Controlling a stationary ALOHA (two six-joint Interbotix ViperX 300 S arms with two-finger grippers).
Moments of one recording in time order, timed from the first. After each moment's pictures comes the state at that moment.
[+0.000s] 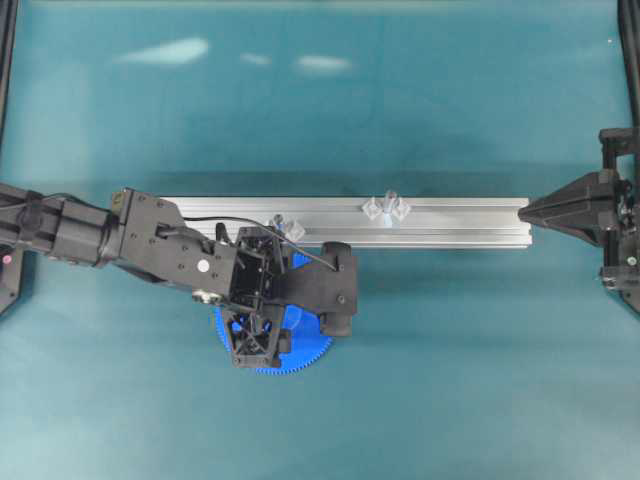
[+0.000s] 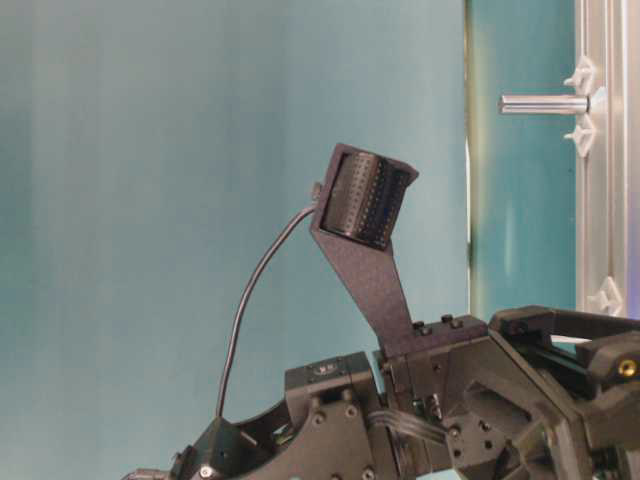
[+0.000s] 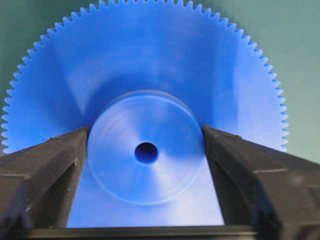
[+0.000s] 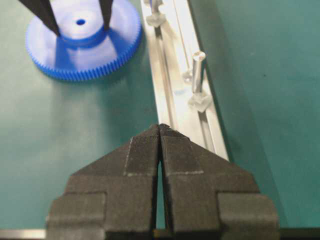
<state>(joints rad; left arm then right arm) -0.14 0.25 0.36 0.02 0.64 -0.12 -0.08 -1.01 1.29 0.02 0.15 0.08</state>
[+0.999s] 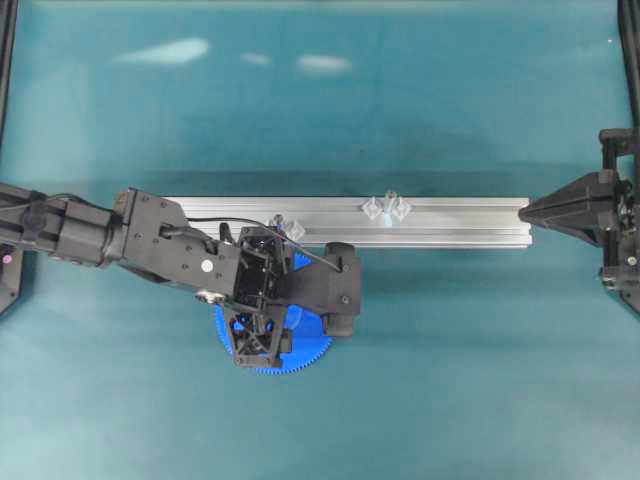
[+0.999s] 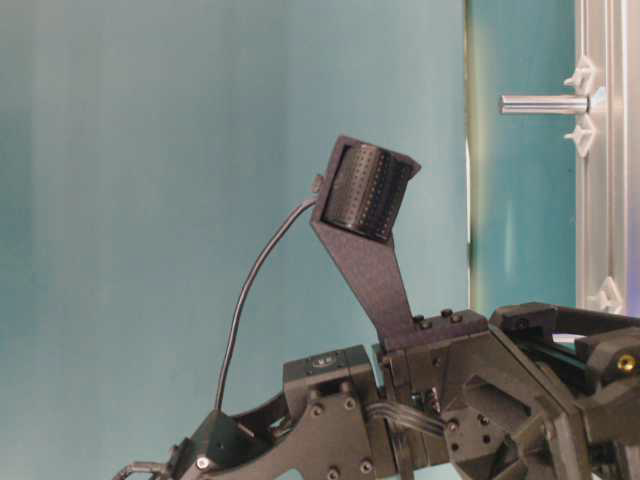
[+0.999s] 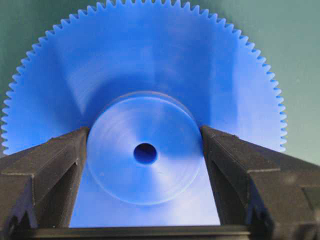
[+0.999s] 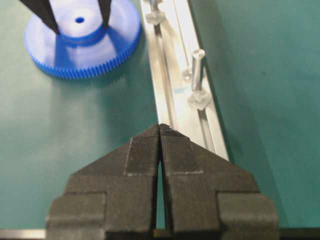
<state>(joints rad) -0.13 0.25 0.34 0.02 0.66 -0.11 -0.09 -1.01 1.30 0.02 0.15 0.08</state>
